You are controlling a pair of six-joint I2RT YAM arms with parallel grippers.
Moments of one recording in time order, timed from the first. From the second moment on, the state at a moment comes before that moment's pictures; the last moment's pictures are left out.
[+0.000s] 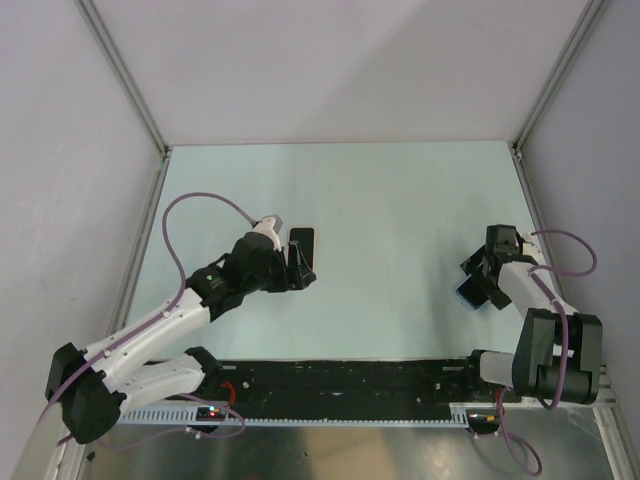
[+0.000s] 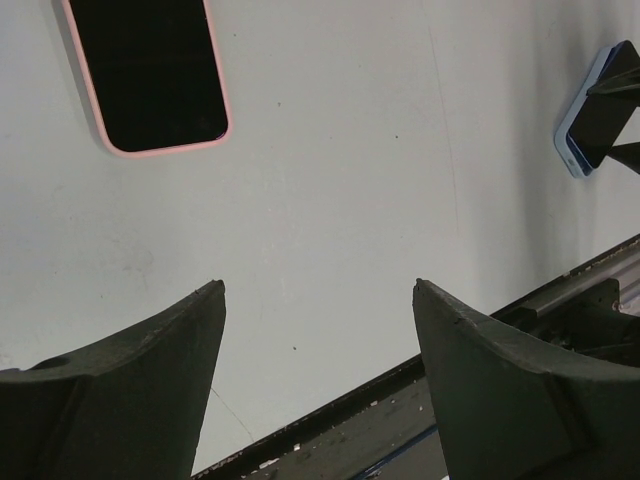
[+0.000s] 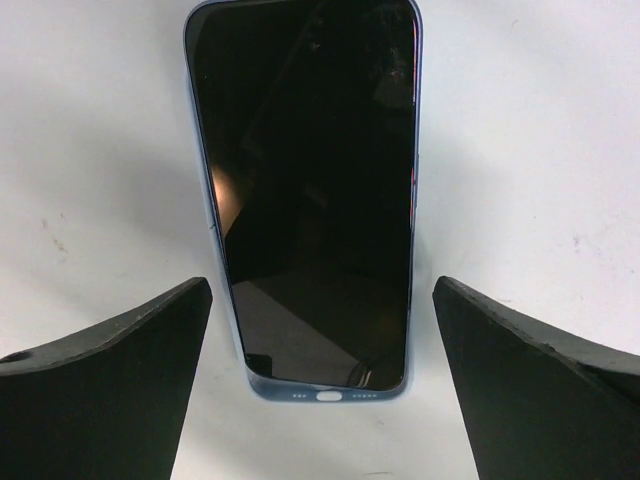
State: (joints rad) left arm -0.72 1.00 0.72 -0.40 -0.02 -0.71; right arm -0.13 1.26 0.64 -0.50 0.29 0.78
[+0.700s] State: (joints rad) left arm -0.72 0.99 0.72 -0.40 0.00 -0.71; right arm -0.05 1.40 0.70 -0.54 0.35 0.86
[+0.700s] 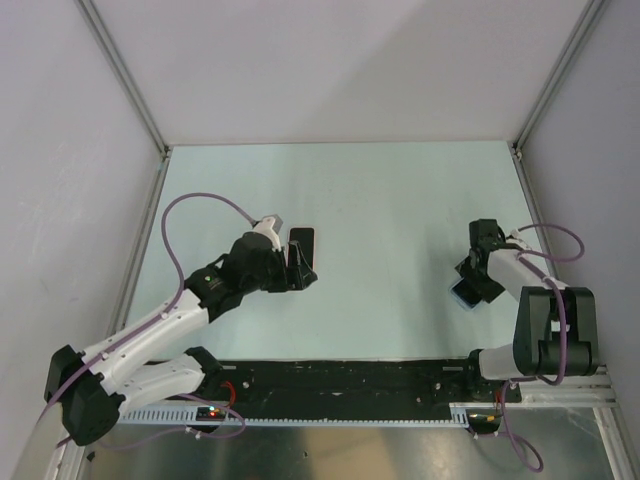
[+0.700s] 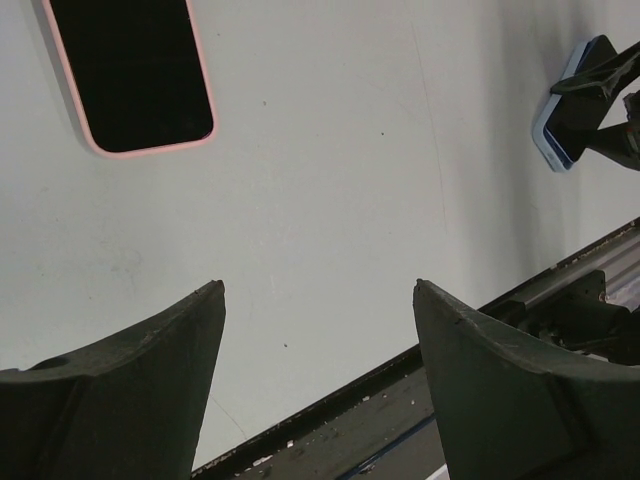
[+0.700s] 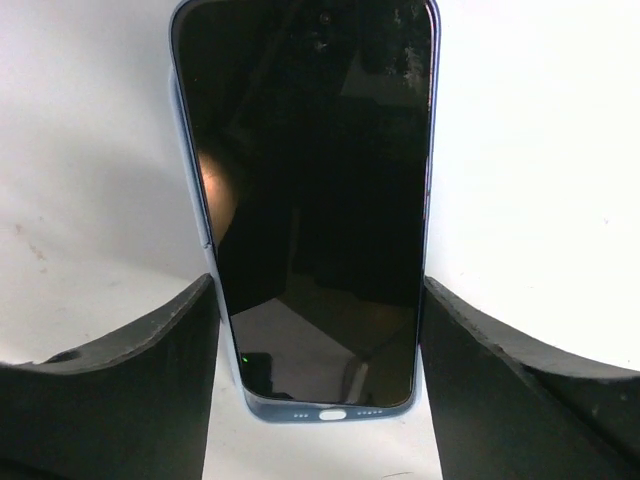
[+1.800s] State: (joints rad) left arm -0.61 0.95 0.55 -0.38 0.01 -0.75; right arm 0.92 1.68 1.00 -0.59 0.42 1.60
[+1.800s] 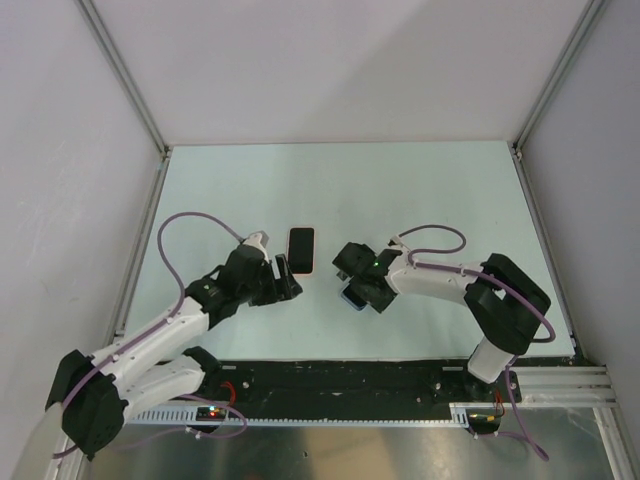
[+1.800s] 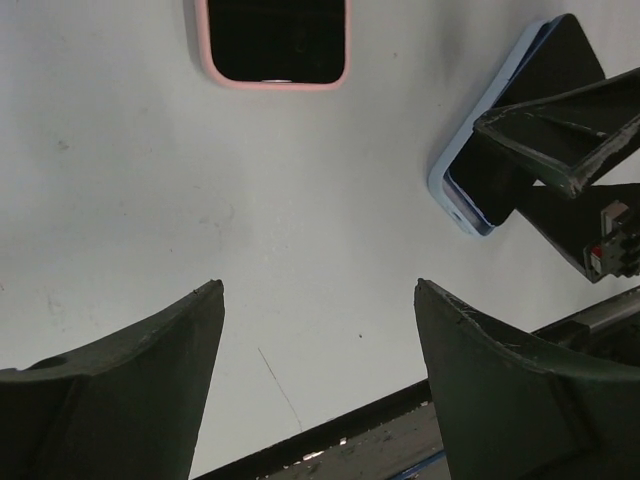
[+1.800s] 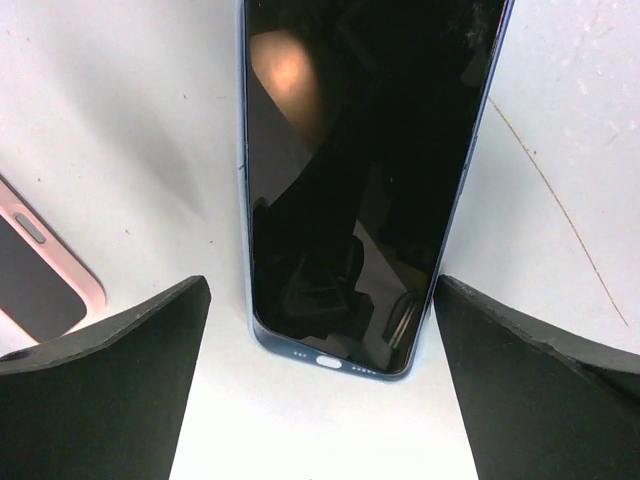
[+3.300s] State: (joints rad) left arm -0.85 1.69 0.81 0.03 0.09 -1.22; right arm 0.45 1.66 0.88 -0.04 -0.13 0.62
